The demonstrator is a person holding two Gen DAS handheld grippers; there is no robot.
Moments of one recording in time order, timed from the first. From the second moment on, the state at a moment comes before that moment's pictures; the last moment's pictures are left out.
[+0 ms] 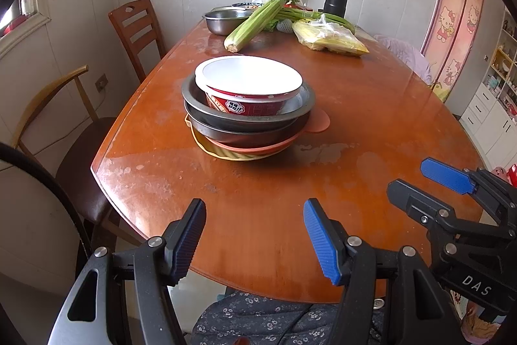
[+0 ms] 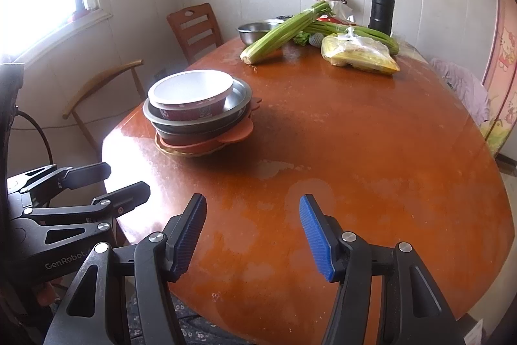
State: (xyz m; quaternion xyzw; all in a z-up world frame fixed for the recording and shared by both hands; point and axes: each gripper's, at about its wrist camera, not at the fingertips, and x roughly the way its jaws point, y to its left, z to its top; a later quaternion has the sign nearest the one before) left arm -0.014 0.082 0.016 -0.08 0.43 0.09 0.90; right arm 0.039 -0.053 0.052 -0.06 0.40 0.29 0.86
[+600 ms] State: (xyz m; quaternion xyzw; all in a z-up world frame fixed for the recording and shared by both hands) left arm -0.012 0.085 0.014 -0.08 0.43 0.10 0.89; right arm 0.039 -0.054 0.049 -0.06 0.41 0.29 0.86
